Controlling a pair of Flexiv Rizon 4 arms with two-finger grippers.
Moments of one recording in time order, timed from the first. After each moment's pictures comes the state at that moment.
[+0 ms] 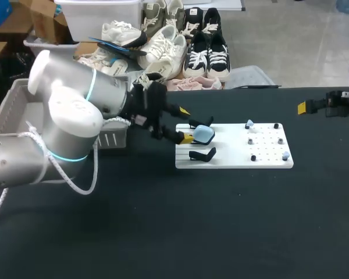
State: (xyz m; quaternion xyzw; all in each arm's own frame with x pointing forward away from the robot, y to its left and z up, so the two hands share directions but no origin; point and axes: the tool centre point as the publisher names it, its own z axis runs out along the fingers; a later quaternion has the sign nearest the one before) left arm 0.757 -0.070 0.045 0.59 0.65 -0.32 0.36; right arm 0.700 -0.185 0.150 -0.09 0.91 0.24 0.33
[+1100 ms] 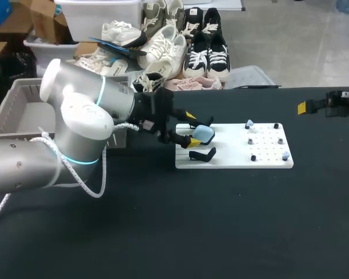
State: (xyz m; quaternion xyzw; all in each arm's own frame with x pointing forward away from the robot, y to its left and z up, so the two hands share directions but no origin) left arm 0.765 -0.087 0.023 0.59 0.64 -0.33 0.36; right arm 0.700 -0.185 0.150 -0.09 0.91 0.24 0.33
